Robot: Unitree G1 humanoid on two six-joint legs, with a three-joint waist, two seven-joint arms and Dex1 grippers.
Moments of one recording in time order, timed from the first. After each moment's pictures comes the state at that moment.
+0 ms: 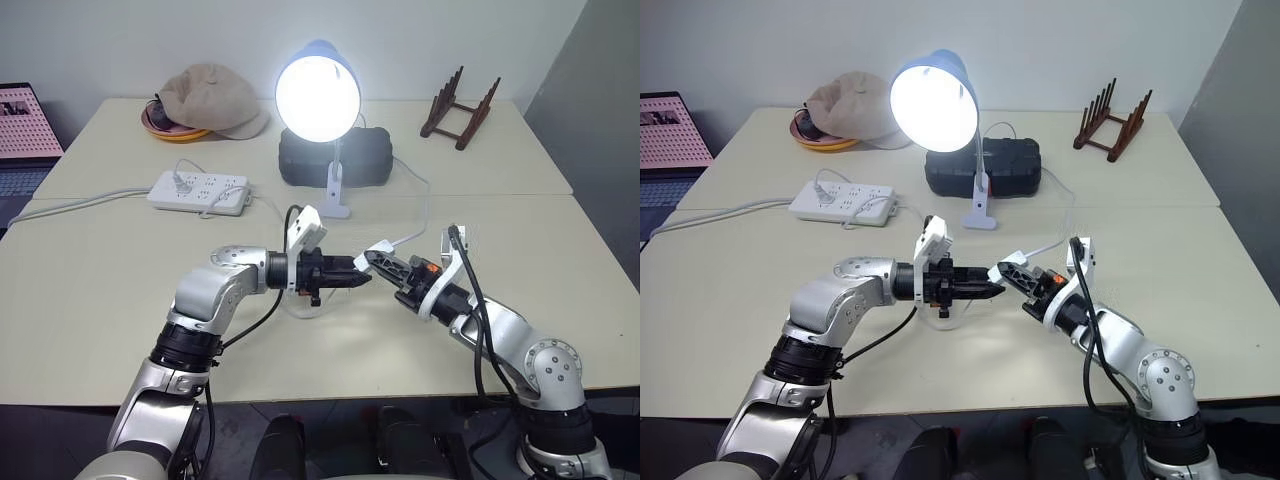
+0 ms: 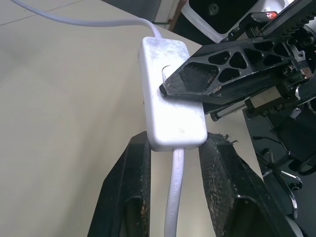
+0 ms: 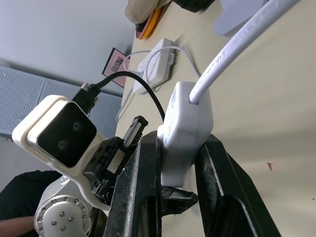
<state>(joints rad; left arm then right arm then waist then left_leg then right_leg) -0.60 0.42 -0.17 0.02 -0.46 0.72 -1.11 -0.22 -0.32 0.03 -0.41 1.69 0.74 -0.41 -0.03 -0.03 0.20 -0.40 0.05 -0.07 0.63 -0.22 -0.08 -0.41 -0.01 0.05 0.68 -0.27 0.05</state>
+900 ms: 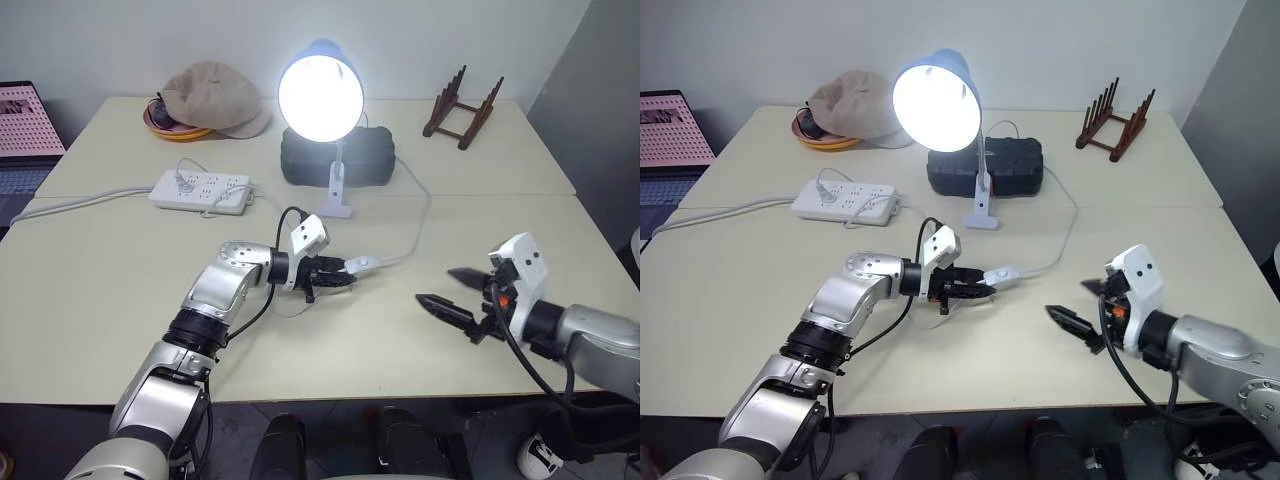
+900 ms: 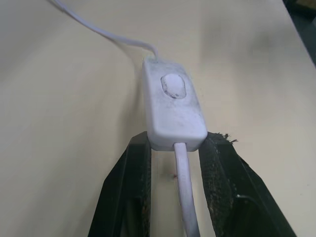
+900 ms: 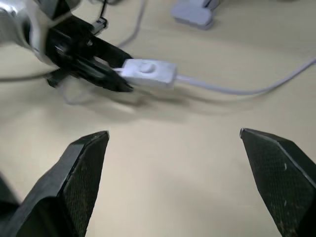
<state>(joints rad) -0.69 0.43 -0.29 0.39 -0.21 0.34 -1.15 -0.01 -1.07 -0.13 -0.71 1.03 0.74 0.20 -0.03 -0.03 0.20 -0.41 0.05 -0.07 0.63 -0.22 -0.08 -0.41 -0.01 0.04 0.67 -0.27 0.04</state>
